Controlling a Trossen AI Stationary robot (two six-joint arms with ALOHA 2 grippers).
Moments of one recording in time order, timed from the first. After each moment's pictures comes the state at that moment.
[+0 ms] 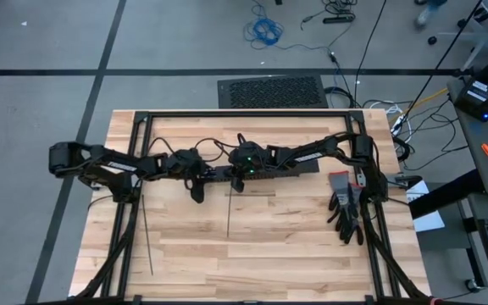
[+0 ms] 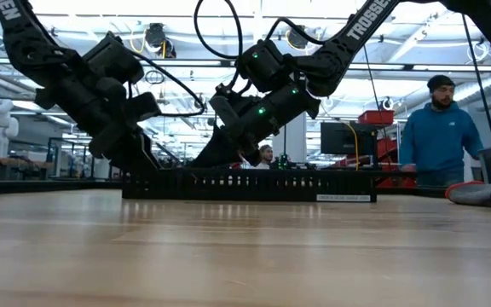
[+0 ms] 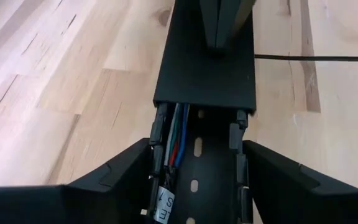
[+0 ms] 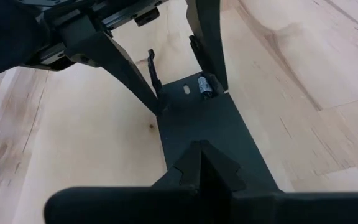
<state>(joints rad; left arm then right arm) 0.27 1.33 0.32 0.32 0.04 0.11 -0.18 2.12 1.22 0.23 -0.15 0.18</state>
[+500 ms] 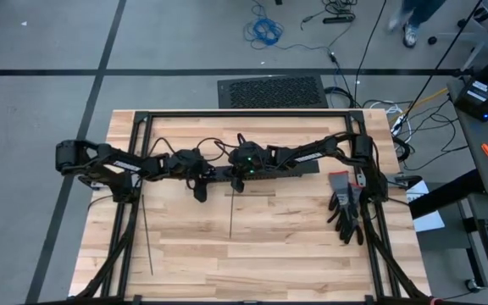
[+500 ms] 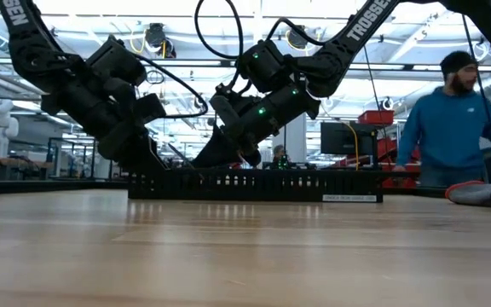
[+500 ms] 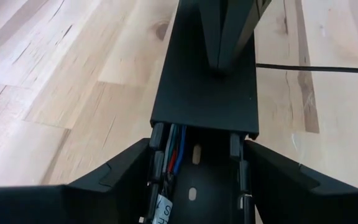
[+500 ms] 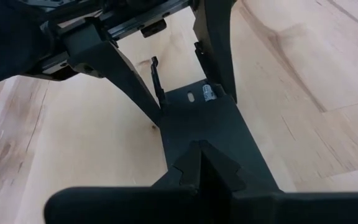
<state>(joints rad) 0.27 1.40 0.32 0.44 0.07 0.08 -0.18 2.12 1.22 0.25 -0.16 0.18</state>
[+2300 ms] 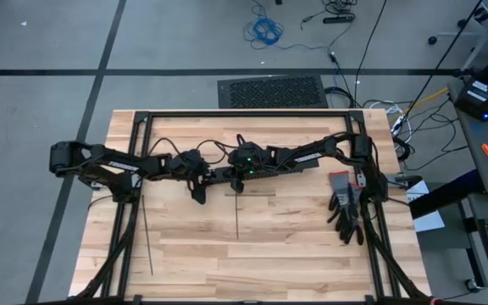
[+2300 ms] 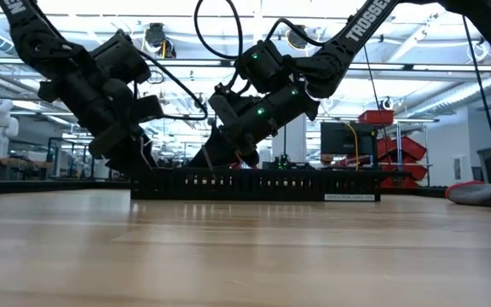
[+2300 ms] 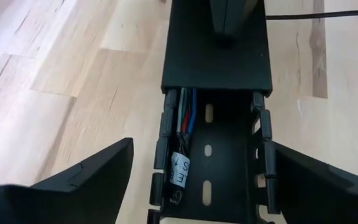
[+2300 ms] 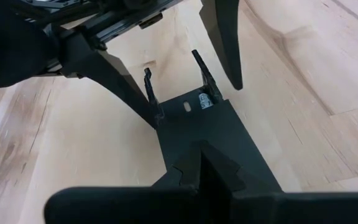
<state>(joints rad) 0.23 1.34 0.38 0.17 -0.01 0.08 -0.18 2.12 1.22 0.26 -0.16 0.17</state>
